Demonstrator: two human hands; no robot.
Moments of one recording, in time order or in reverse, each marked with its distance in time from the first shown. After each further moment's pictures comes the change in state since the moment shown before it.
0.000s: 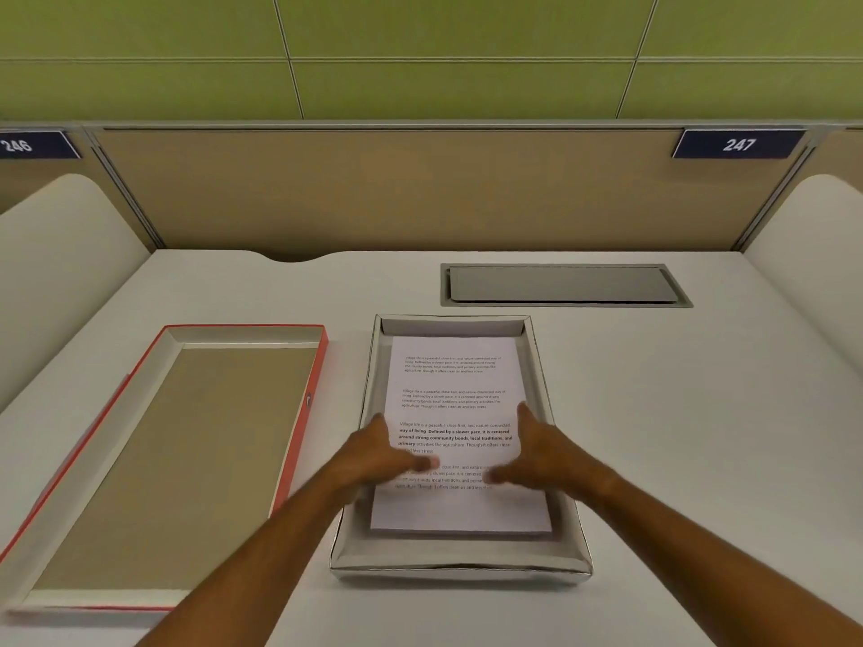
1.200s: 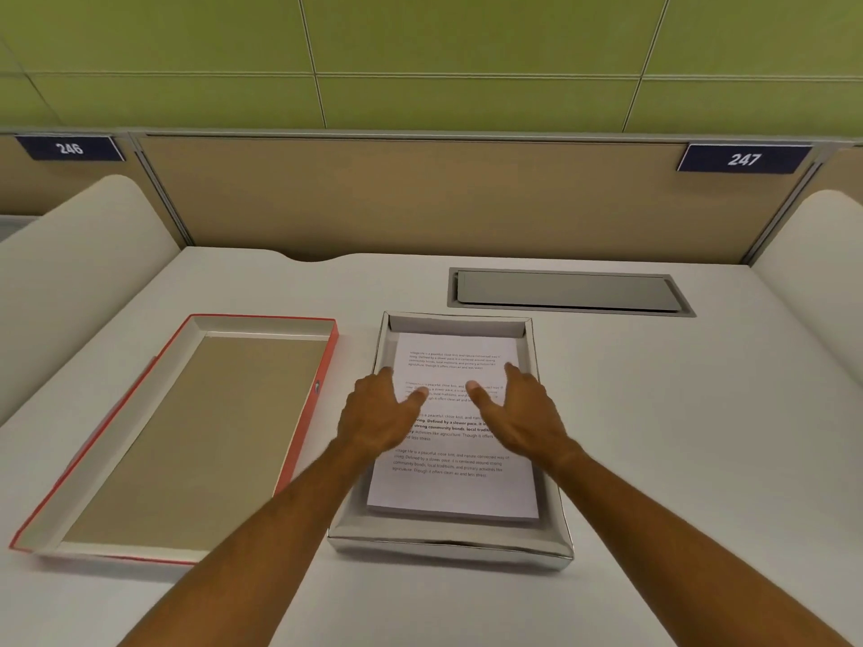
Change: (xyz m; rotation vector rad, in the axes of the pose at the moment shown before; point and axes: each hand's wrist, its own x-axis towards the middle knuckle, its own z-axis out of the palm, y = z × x) left_hand -0.002 0.025 0.009 0.232 0.437 0.111; right_hand 0.004 -0.021 0.000 -0.028 0.404 -0.120
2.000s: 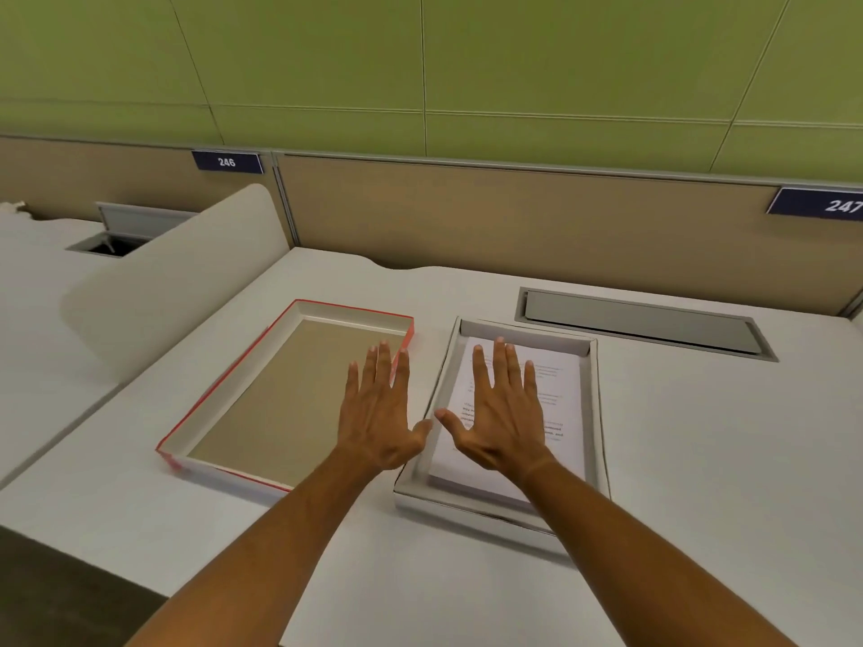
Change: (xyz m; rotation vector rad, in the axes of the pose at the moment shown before) left_hand -0.057 -0.076 -0.037 0.658 0.208 0.115; right_hand -0.027 -0.063 0.063 -0.480 0.114 -0.426
